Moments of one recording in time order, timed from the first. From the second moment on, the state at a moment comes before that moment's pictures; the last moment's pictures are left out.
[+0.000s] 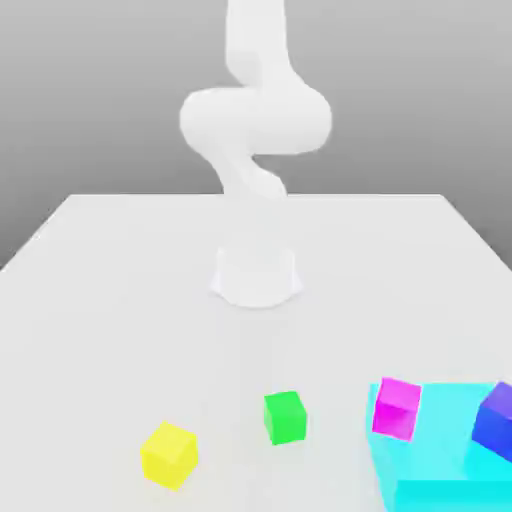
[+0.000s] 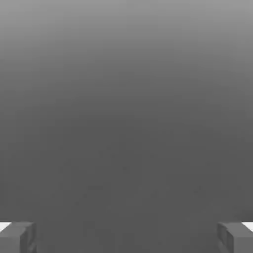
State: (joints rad) arm 0.01 -0.72 0.00 -2.35 0.00 2.36 0.78
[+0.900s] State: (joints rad) arm 0.10 0.28 0.00 -2.78 -0.01 3.05 0.64
